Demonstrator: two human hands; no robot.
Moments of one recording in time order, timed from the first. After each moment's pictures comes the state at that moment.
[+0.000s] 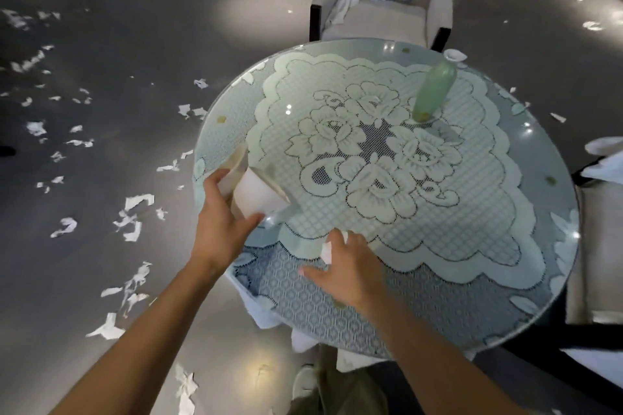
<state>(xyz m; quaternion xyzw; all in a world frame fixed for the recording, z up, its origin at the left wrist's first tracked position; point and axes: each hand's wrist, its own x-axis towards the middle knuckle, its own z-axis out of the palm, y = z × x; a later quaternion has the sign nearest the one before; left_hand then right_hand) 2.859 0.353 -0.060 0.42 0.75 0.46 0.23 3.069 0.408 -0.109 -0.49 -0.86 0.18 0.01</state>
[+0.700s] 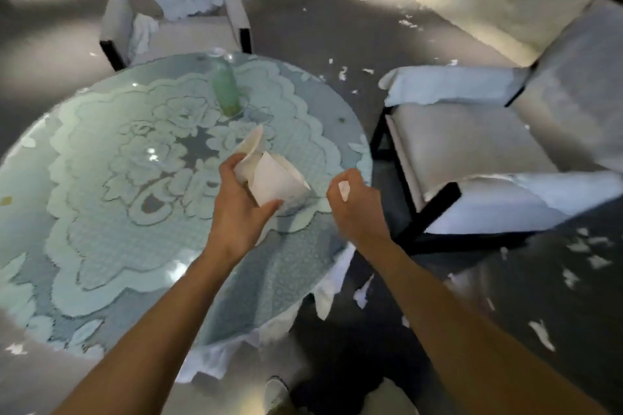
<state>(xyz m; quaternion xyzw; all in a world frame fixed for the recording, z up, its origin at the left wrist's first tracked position) 3.082 0.416 -0.020 0.62 0.54 0.44 0.36 3.269 0.401 -0.023 -0.68 -0.60 0.23 0.36</state>
